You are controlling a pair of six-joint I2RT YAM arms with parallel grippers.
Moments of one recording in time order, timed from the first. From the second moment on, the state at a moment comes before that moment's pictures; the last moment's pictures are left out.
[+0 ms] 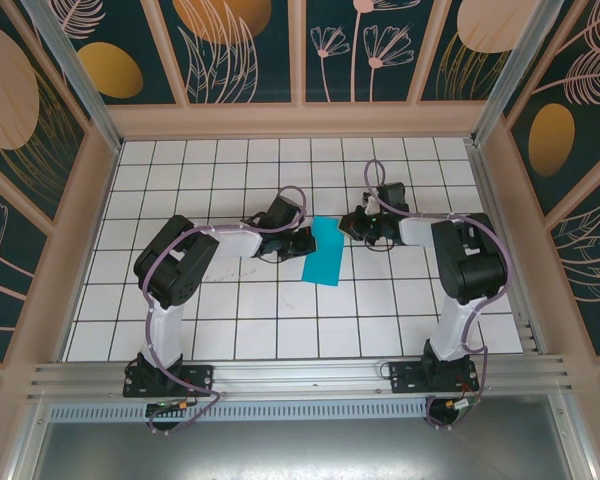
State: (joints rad) left arm -0.66 2.03 1.14 -0.01 0.35 -0.80; right arm 0.27 1.87 0.93 0.07 -0.64 0.77
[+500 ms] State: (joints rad) left arm -0.66 2.03 1.14 -0.01 0.35 -0.79; right arm 0.27 1.91 0.98 -0.02 -0.62 0.74
